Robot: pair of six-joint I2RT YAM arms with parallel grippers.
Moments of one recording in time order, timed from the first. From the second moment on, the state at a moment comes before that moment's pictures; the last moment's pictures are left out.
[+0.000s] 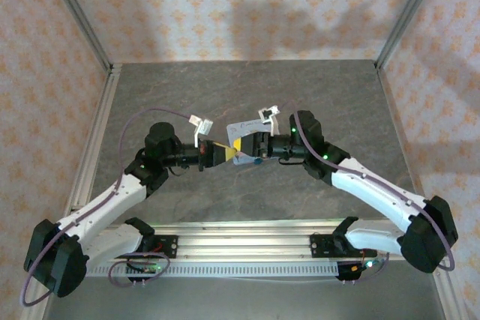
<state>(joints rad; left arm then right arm) -0.46 1.00 0.61 0.19 0.87 -0.62 0.70 1.14 0.83 0.01 -0.60 0.77</state>
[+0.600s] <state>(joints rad) -0.46 0.94 0.60 -0.19 0.62 -0.34 0.84 1.25 0.72 -0.34 0.16 0.77</state>
